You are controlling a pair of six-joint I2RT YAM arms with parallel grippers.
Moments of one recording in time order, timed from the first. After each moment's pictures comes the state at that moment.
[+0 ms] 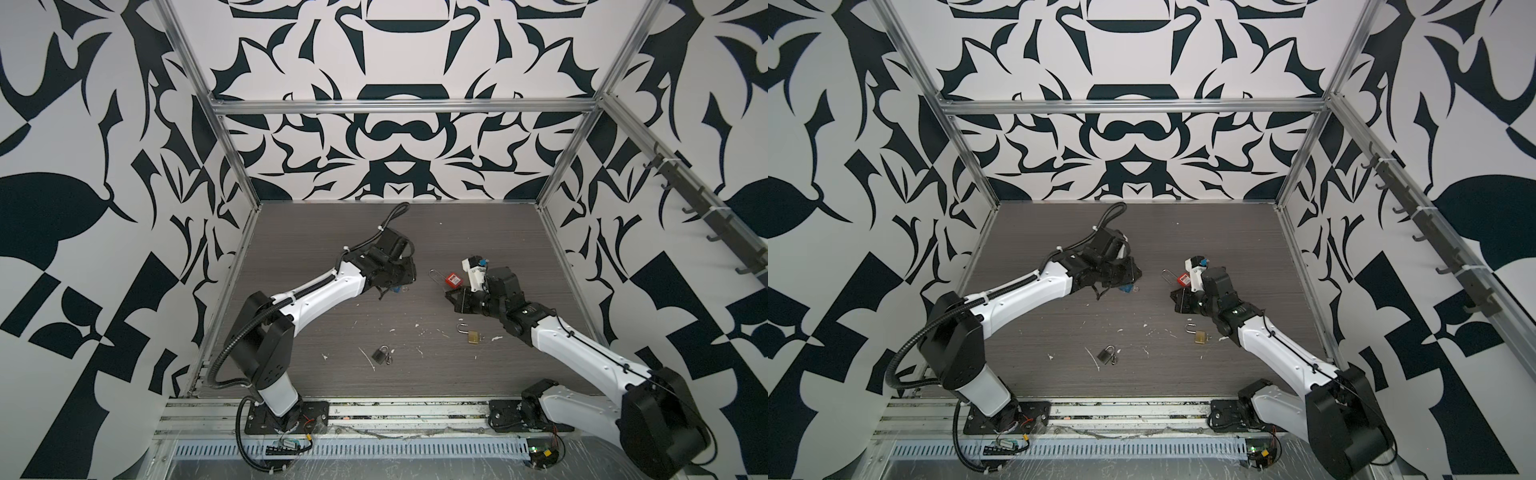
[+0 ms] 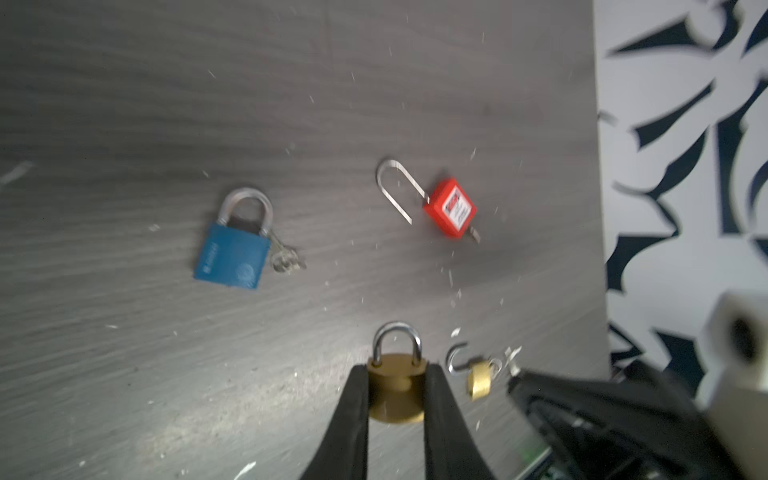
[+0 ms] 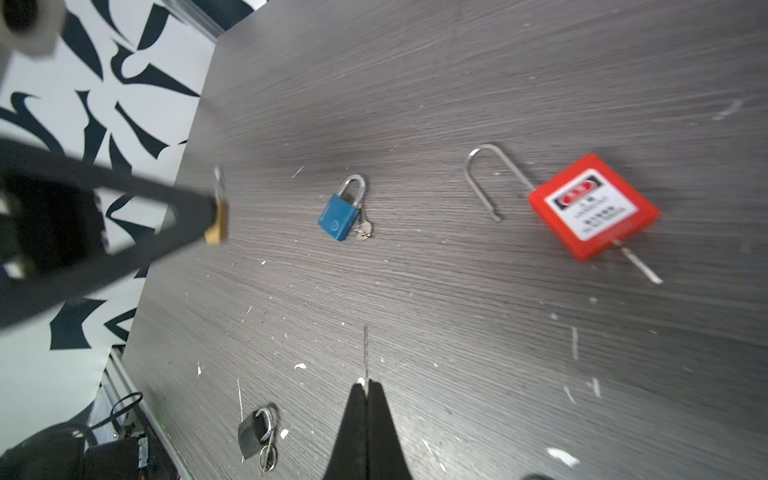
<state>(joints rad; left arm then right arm) -0.81 1.73 1.31 -0.52 0.15 -0.73 0.40 1.08 0.57 -0.15 -0.34 0.56</state>
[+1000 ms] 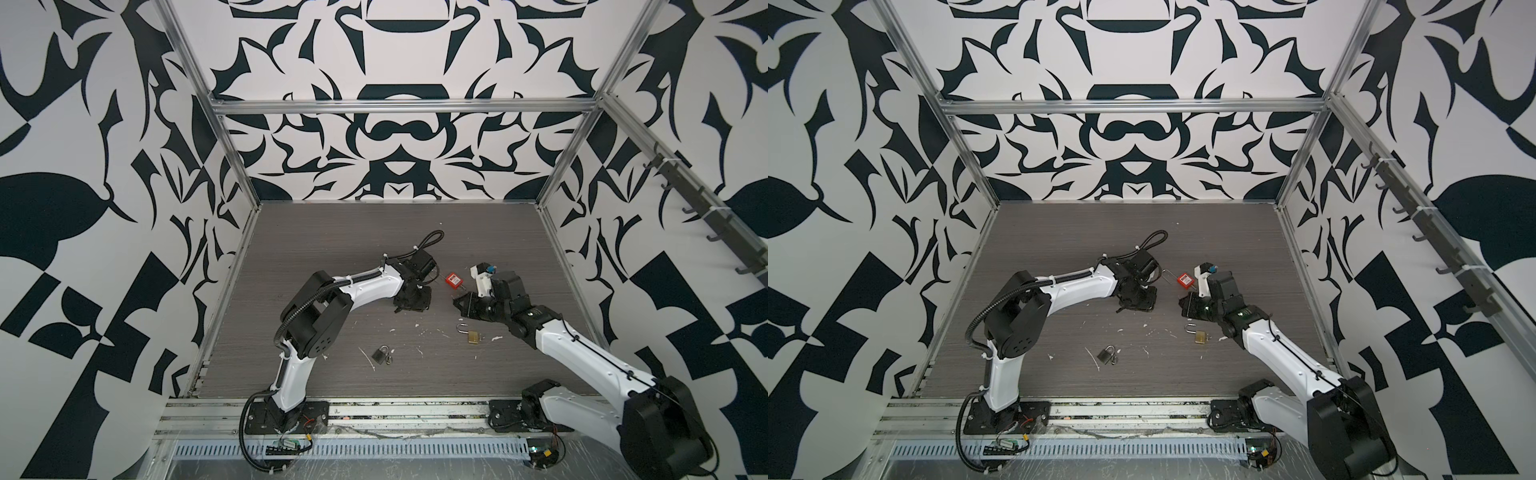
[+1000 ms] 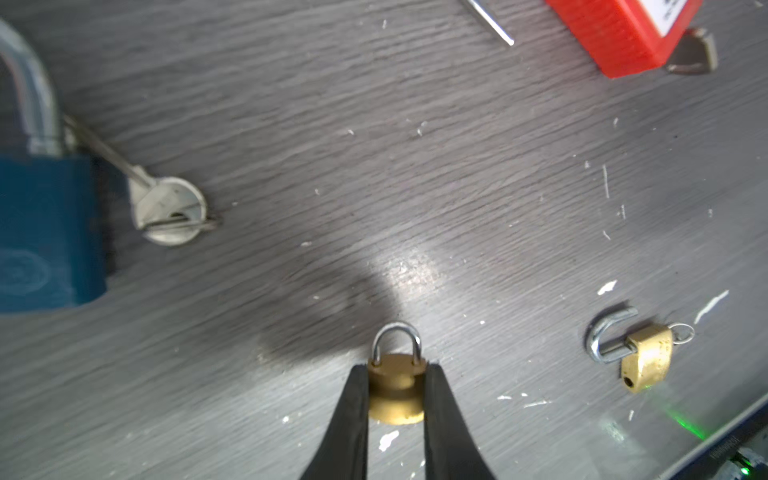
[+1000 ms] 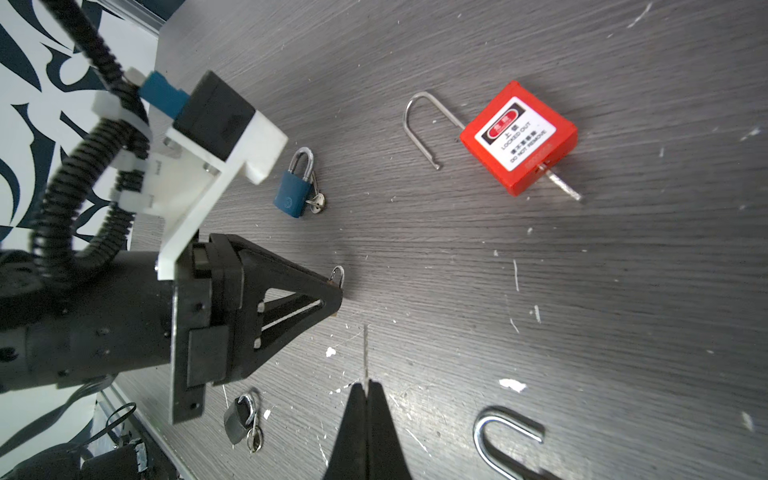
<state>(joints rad) -0.86 2.02 1.45 -0.64 0.16 -0.59 0.37 1.08 0.55 -0.22 -0.36 0.59</state>
